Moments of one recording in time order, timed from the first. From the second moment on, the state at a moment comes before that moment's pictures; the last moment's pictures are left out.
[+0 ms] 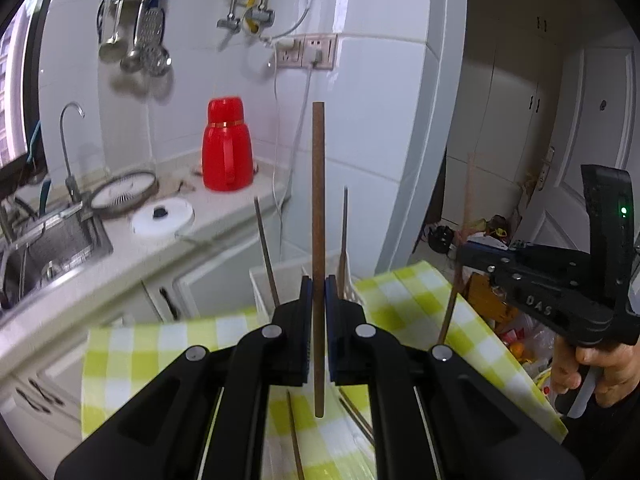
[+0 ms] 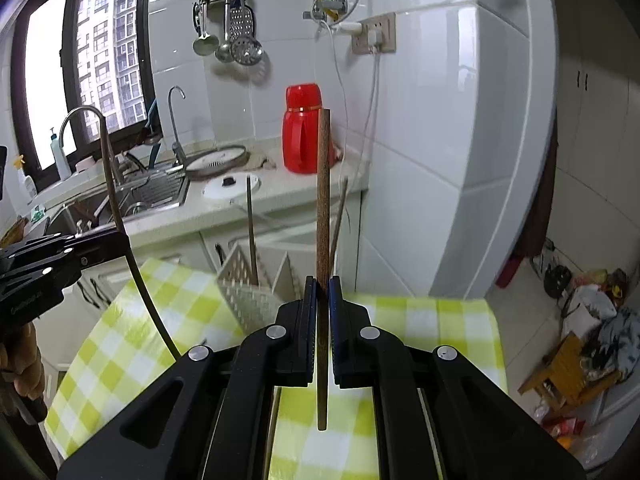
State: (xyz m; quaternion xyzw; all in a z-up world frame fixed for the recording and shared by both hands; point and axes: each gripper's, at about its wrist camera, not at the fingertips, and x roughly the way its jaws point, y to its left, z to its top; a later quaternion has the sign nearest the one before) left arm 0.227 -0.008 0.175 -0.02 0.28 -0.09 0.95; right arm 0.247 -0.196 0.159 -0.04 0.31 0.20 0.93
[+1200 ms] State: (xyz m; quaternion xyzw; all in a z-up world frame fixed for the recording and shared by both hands) left arm 0.372 0.006 0.151 -0.05 0.26 -0.03 0.96; right arm 0.372 -0.130 0.131 0.01 0.31 0.21 0.93
